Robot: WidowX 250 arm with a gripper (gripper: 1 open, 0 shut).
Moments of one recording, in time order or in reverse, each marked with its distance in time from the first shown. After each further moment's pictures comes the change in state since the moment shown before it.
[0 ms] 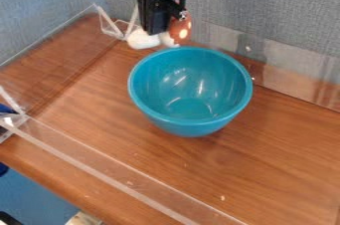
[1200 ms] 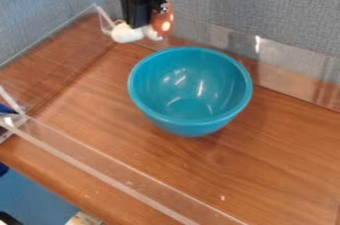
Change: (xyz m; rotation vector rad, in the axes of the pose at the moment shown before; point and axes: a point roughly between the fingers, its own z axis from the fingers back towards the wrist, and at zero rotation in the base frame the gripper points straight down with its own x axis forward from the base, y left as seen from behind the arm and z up) arm -0.014 0.023 0.005 0.014 -0.021 0.052
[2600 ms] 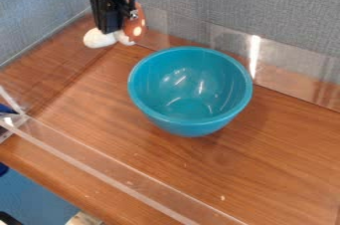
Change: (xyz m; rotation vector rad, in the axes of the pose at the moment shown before) arm -0.028 0.022 -0.014 0.016 0.032 0.053
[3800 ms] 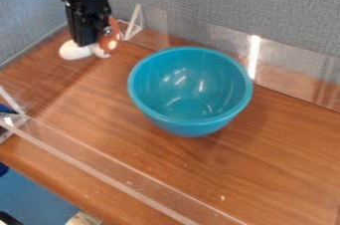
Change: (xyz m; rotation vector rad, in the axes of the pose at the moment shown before) arm -0.024 0.021 -0.022 0.031 0.043 0.016
